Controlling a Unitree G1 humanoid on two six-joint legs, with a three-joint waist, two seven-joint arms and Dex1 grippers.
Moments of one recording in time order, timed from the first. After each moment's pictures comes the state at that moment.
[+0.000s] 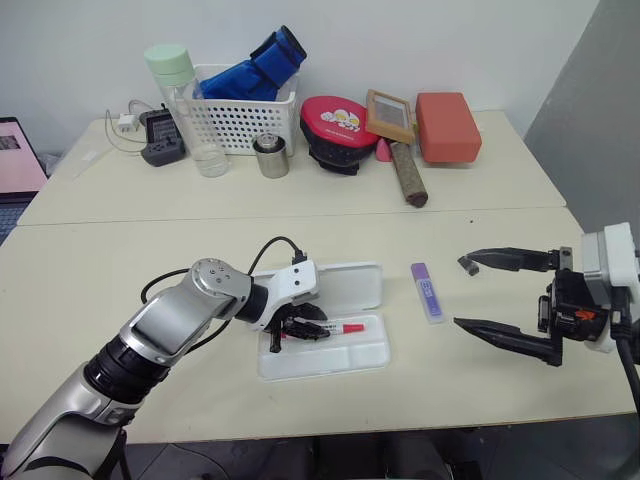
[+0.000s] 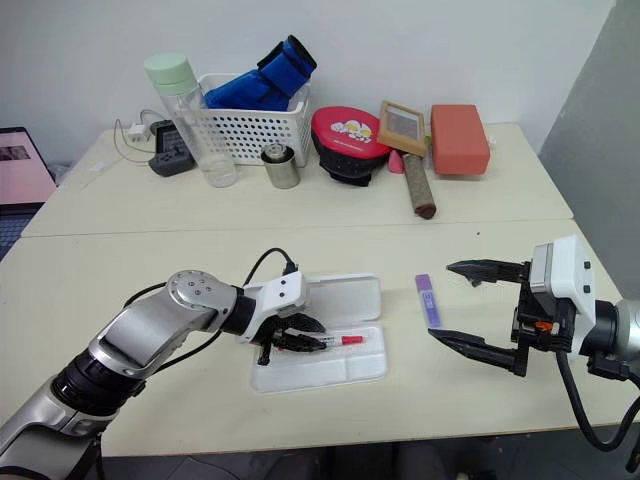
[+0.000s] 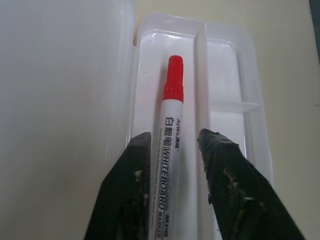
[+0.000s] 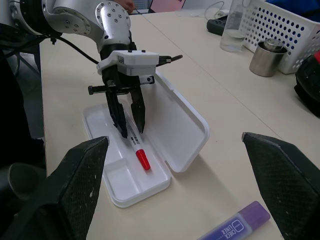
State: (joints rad) left arm -0.55 0.81 -0.43 -0.28 -0.34 0.79 -1.11; right arm 0.03 -0.98 -0.49 -0.72 0.90 0.64 0.96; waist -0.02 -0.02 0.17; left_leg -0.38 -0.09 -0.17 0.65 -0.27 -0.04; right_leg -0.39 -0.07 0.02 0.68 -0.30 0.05
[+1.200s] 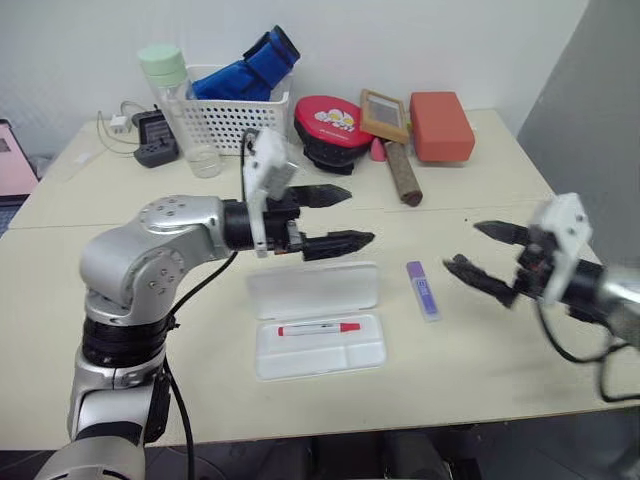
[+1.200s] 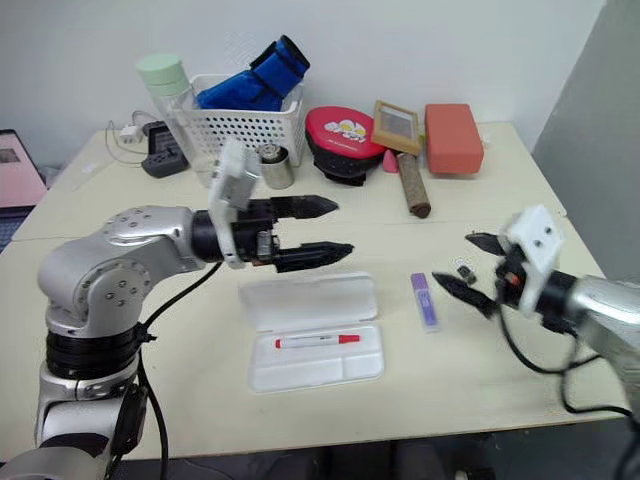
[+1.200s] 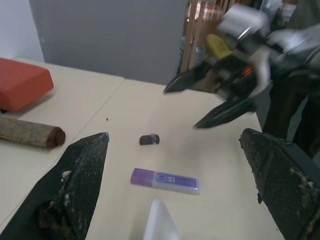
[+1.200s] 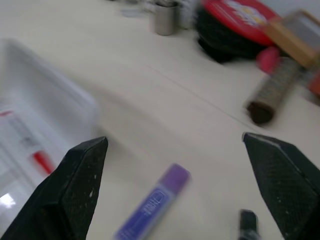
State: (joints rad) left arm -0.70 0.61 0.07 -0.37 -0.77 0.94 -0.90; right arm -0.24 -0.76 -0.17 -0.56 0.67 0.95 0.39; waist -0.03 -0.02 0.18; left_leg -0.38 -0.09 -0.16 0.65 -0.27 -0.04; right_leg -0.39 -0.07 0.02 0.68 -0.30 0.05
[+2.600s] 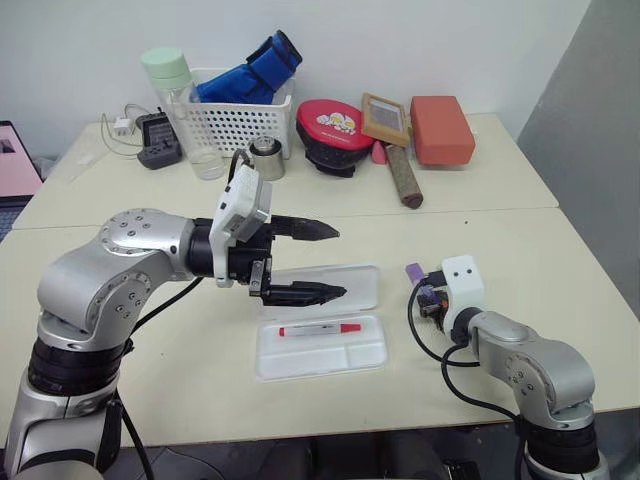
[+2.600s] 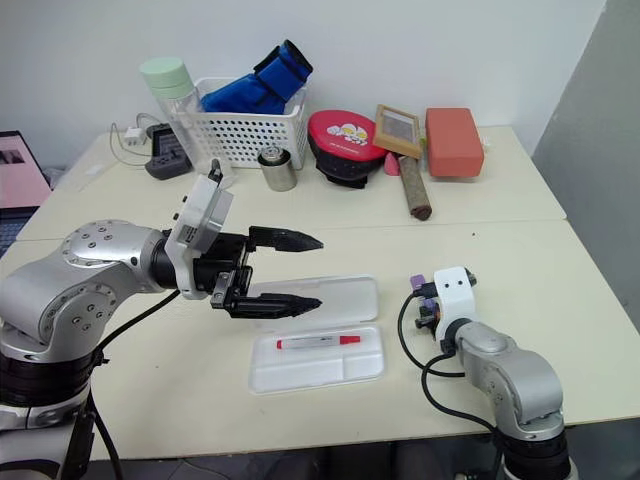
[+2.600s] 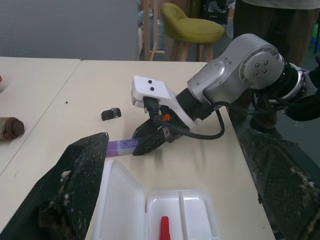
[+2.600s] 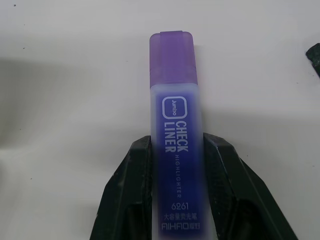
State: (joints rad) left arm -0.58 0.79 0.03 -0.42 -0.77 0.80 -1.13; right arm -0.21 -0.28 0.02 -0.58 0.33 1.31 0.01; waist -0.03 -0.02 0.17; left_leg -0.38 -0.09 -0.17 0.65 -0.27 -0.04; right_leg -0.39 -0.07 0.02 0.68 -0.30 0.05
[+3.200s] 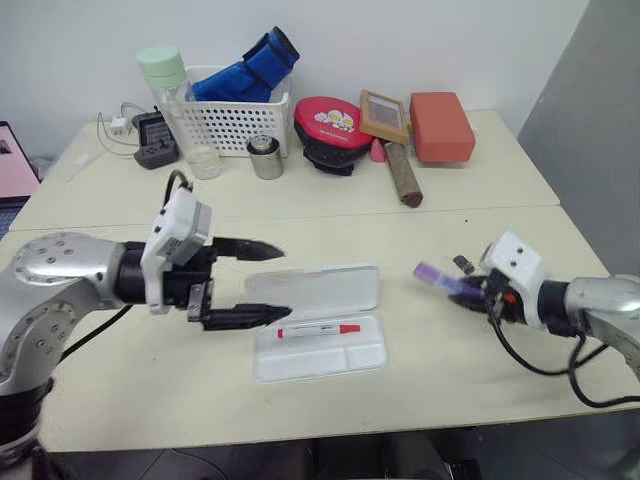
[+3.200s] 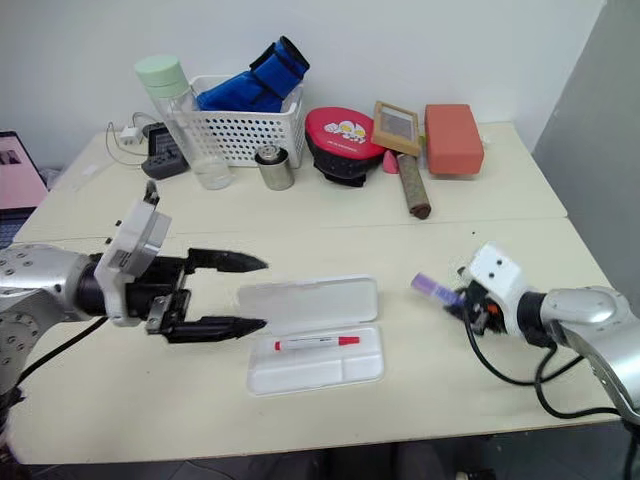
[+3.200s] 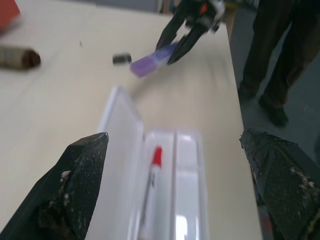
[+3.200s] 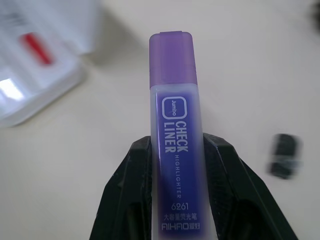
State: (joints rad) left arm -0.24 1.09 0.30 -0.49 -0.84 0.80 -1.24; right arm -0.18 -1.04 -0.03 -0.62 0.51 0.88 0.92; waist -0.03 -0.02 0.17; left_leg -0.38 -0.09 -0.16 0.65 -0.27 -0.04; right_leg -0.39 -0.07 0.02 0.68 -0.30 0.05
